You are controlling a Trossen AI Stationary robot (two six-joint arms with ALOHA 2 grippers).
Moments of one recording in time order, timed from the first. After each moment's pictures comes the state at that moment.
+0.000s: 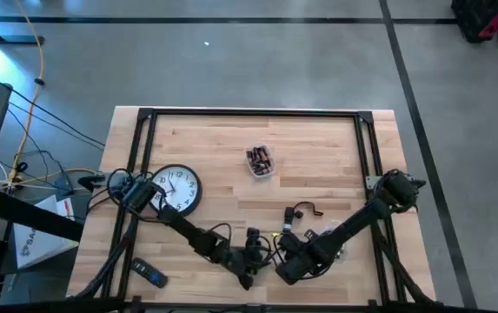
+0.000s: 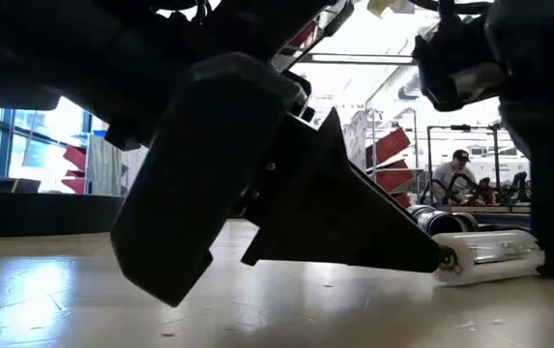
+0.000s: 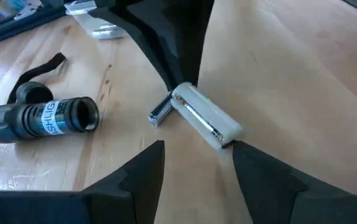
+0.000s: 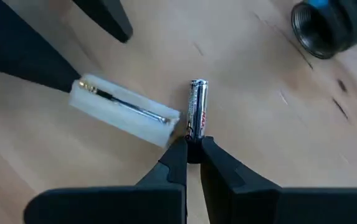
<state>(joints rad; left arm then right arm) -0.55 2.24 1.21 0.48 -0.50 0.03 0.64 1.99 1.29 -0.66 0.19 1.37</state>
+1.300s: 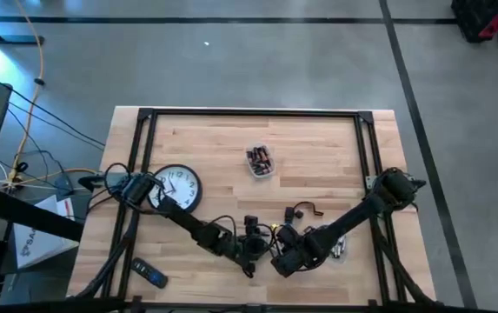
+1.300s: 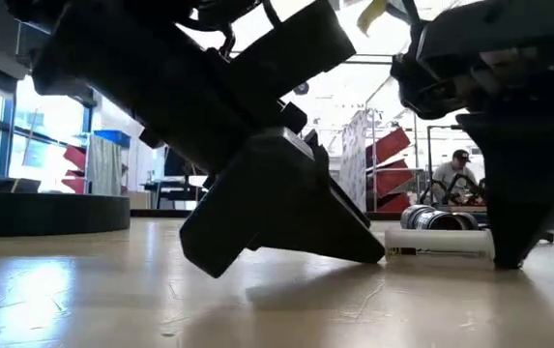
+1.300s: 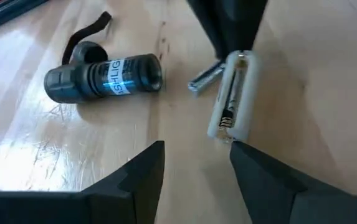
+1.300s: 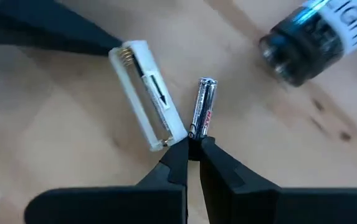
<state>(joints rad) -0.50 2.19 1.22 0.25 -0.56 -0.01 0.58 1.99 1.29 -0.71 0.18 1.43</state>
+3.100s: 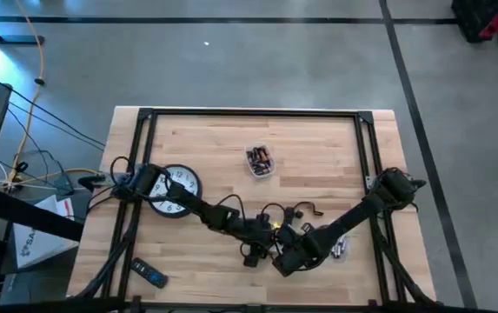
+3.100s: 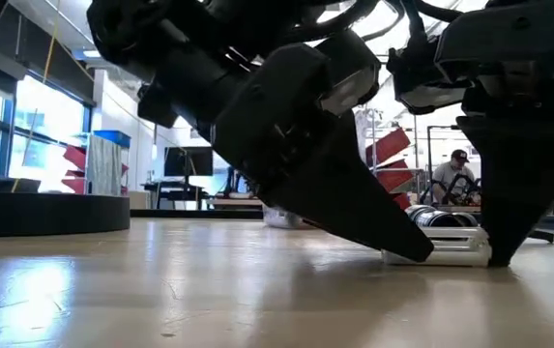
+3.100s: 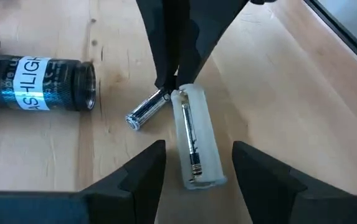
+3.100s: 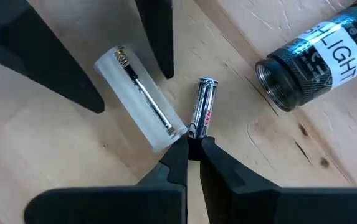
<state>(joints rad) -0.33 2.20 1.22 0.32 0.02 -0.16 0.58 1.99 1.29 -0.71 0.21 1.29</state>
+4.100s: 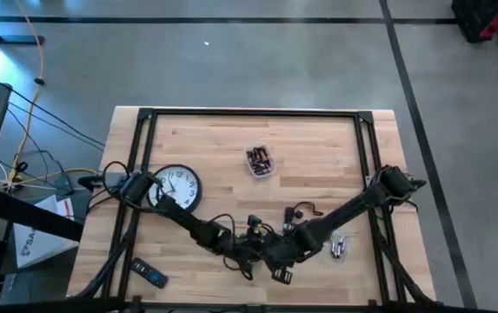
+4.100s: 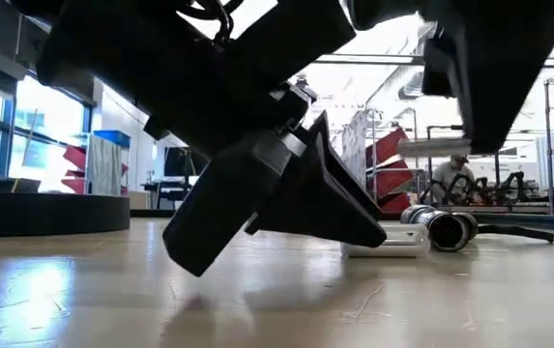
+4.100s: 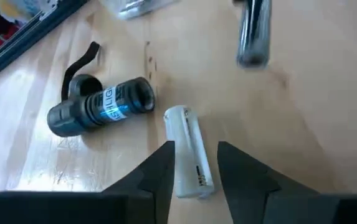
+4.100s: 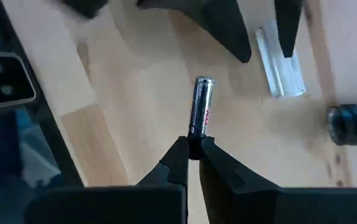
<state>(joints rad) -0.49 2.17 1.21 0.29 -0.54 0.22 0.50 1.98 1.50 -0.82 -0.06 0.88</state>
